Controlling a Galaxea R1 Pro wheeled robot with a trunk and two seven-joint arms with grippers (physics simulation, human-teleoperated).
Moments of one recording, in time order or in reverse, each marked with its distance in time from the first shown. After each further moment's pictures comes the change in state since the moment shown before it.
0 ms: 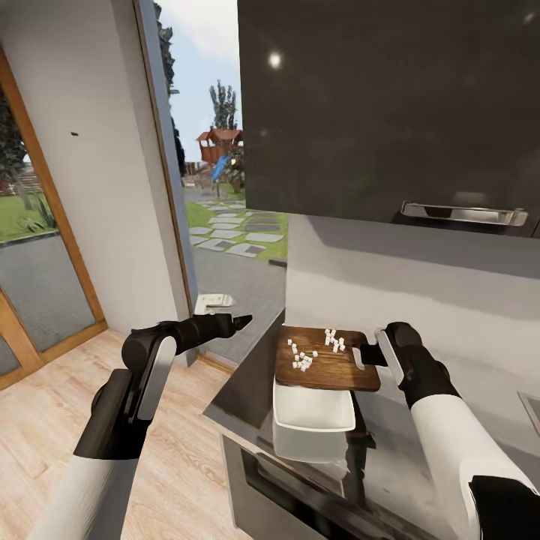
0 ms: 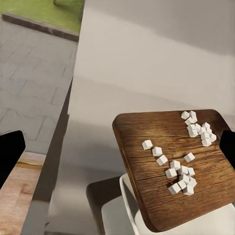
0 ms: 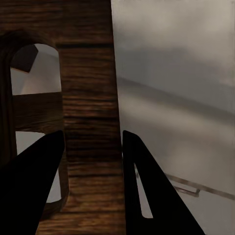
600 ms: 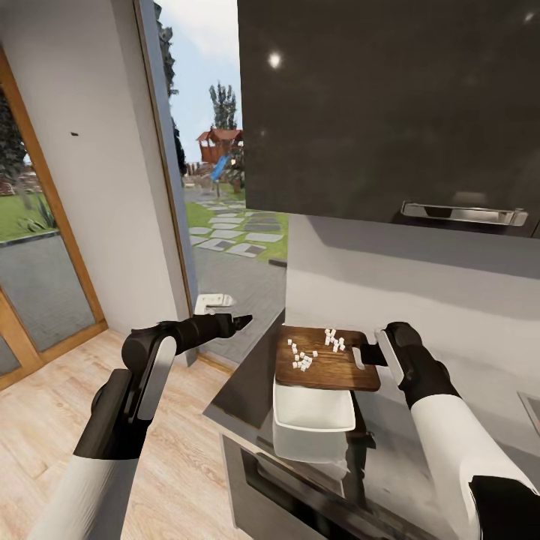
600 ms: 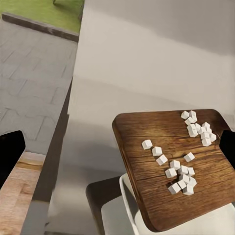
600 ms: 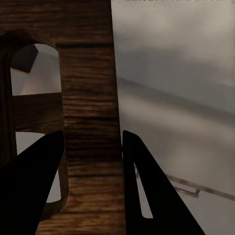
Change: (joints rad) left arm 0.000 0.000 0.000 0.000 0.001 0.000 0.000; right arm 0.000 0.000 0.002 -0.002 0.000 0.000 0.000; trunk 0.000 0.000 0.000
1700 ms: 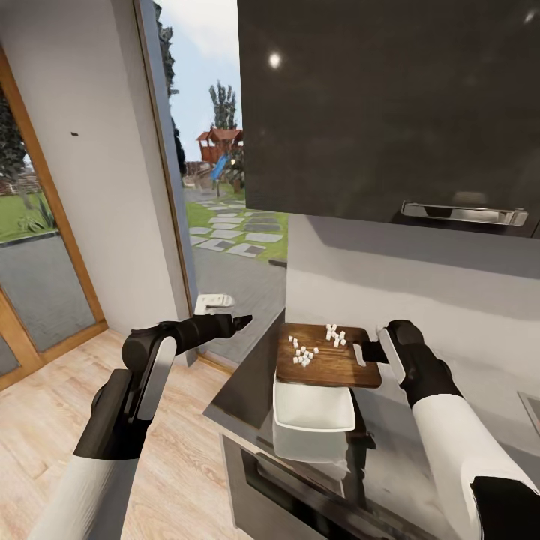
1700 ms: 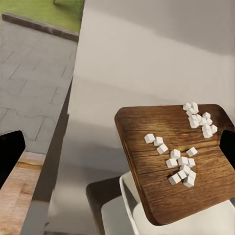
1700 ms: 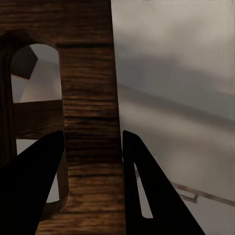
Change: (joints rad) left arm 0.000 0.000 0.000 0.001 0.000 0.000 0.000; right arm 0.000 -0.004 0.001 -0.025 0.001 0.000 0.000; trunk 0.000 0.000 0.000
